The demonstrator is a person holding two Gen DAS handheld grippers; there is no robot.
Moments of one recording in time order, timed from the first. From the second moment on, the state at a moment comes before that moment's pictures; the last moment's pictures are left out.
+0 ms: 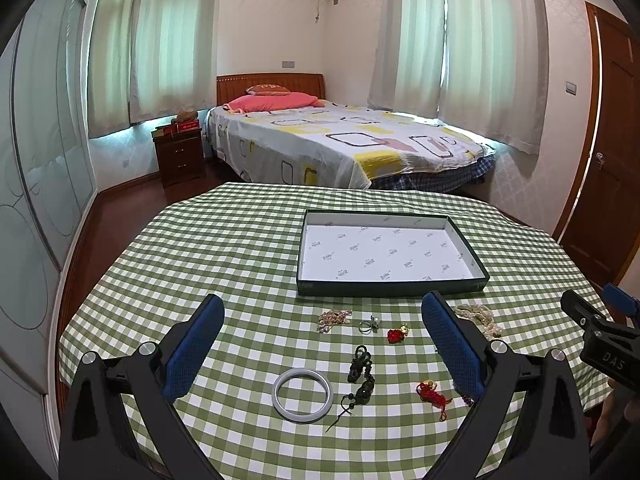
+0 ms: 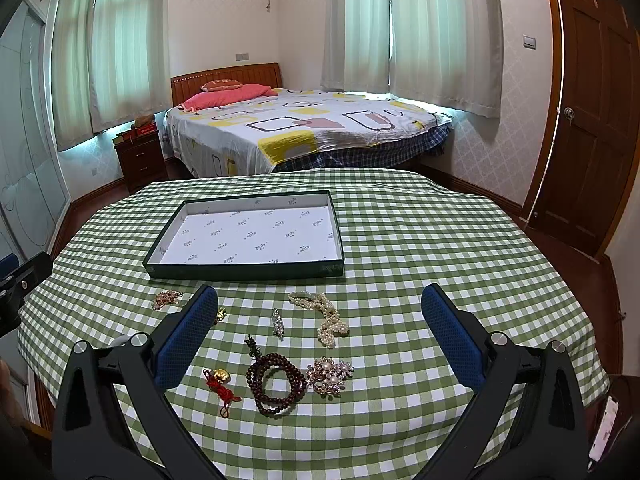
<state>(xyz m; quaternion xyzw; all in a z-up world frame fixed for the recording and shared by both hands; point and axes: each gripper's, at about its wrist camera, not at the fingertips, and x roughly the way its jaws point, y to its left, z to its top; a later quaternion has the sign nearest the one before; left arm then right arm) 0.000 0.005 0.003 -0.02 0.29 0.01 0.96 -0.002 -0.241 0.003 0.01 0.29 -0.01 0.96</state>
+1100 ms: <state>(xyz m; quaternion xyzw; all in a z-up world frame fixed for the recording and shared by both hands) -0.003 0.006 0.000 -0.02 0.29 0.02 0.96 -0.001 -0.240 0.002 0.01 0.29 -0.01 0.96</state>
